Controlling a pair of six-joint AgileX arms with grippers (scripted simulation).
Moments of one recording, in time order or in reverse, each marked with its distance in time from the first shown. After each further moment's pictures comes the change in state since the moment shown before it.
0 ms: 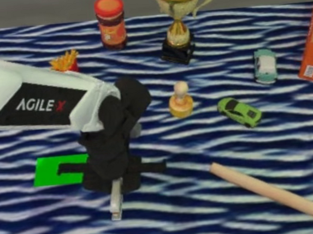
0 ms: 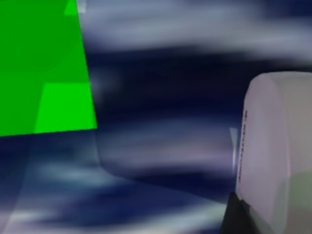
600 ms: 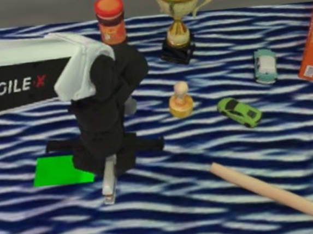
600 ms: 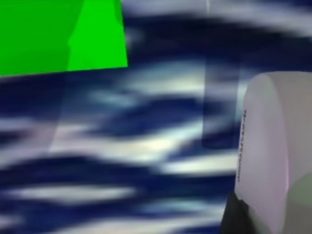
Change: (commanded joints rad) left arm 0.010 -0.103 0.146 -0.268 -0.002 -0.007; right arm 0.000 0.000 0.000 0.000 0.000 0.000
